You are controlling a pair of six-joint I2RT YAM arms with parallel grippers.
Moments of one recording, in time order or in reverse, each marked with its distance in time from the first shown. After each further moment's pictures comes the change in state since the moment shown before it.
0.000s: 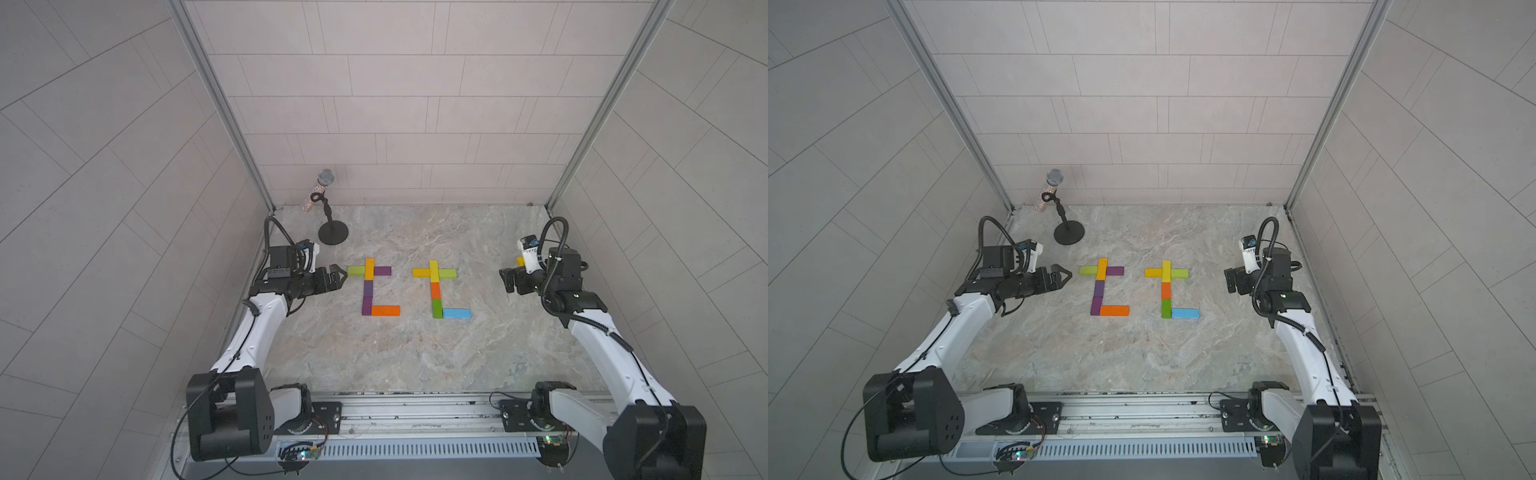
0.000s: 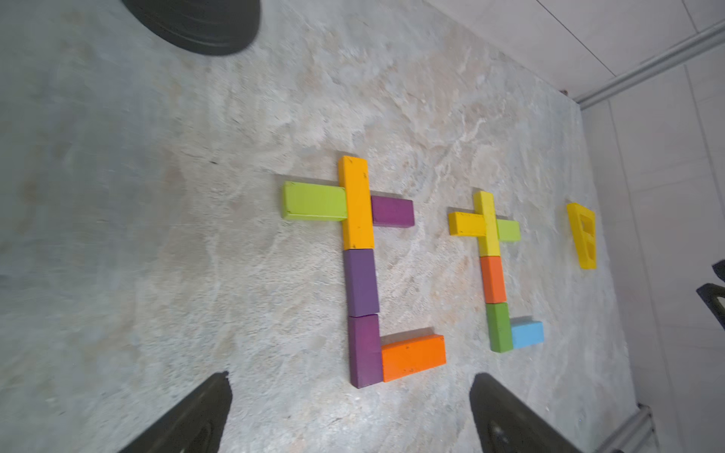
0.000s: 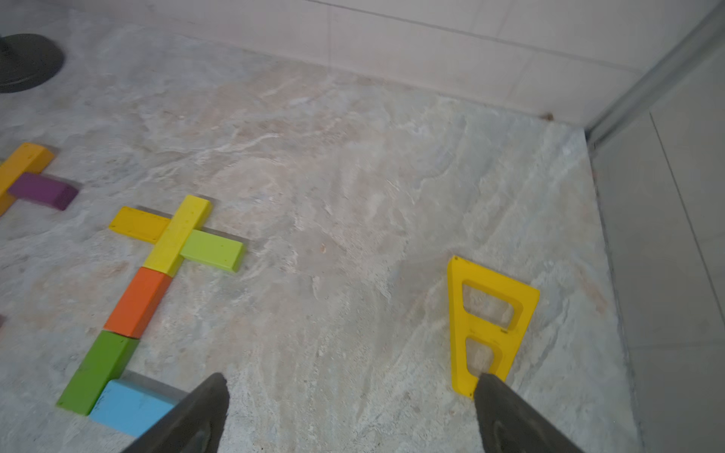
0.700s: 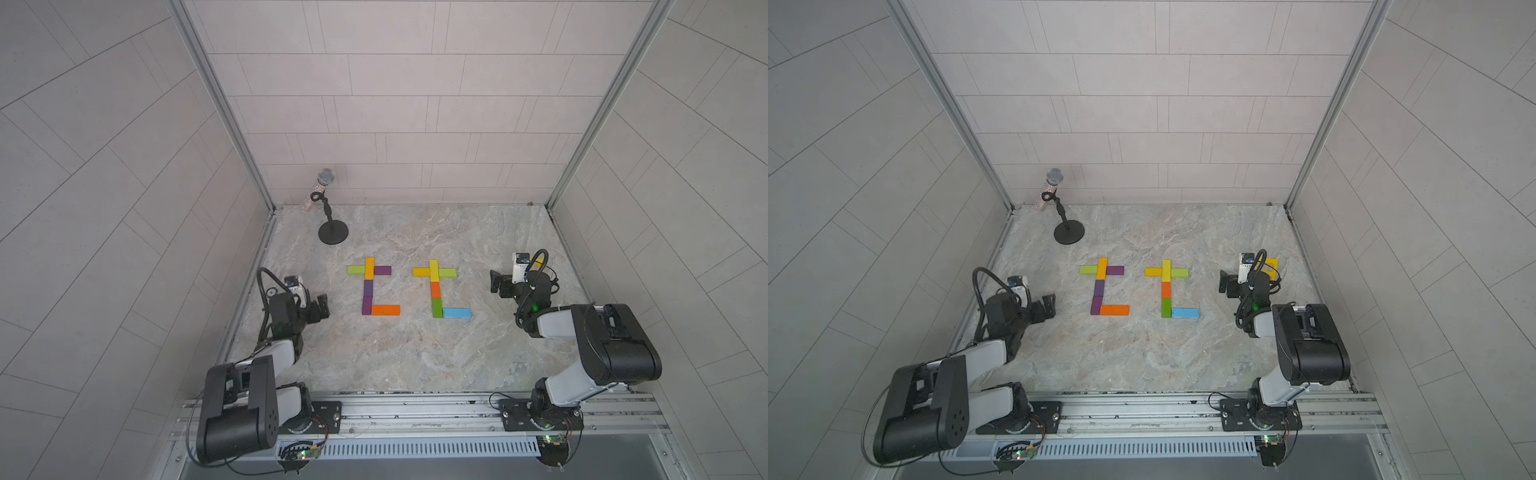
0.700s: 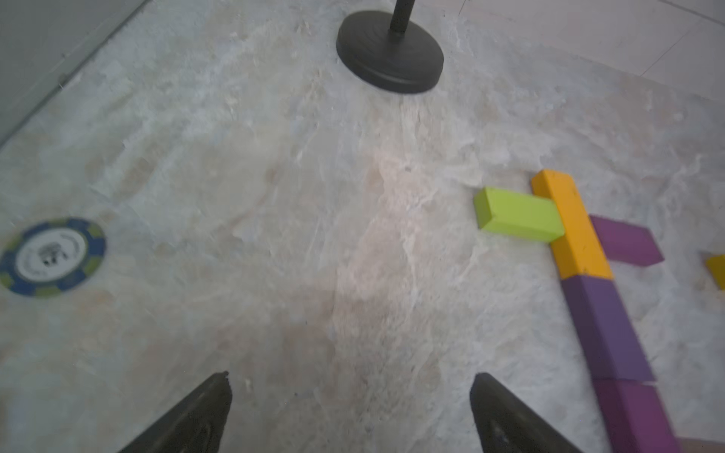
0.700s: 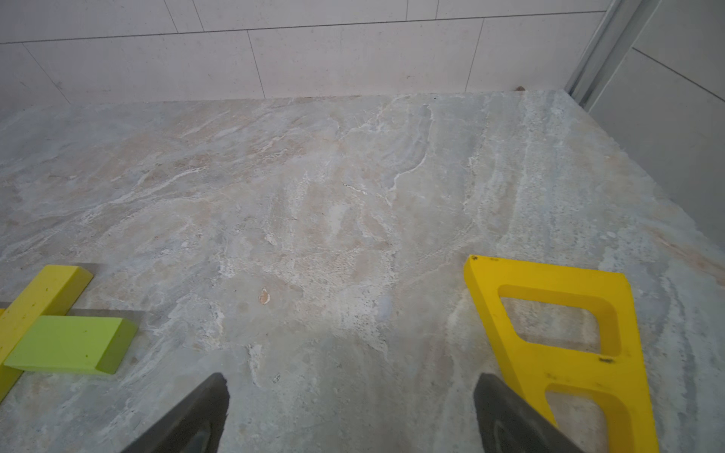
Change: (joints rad) left arm 0.100 0.129 -0.699 1.106 -0.264 0.059; right arm 0.044 0.474 -0.328 1.061 0.151 0.171
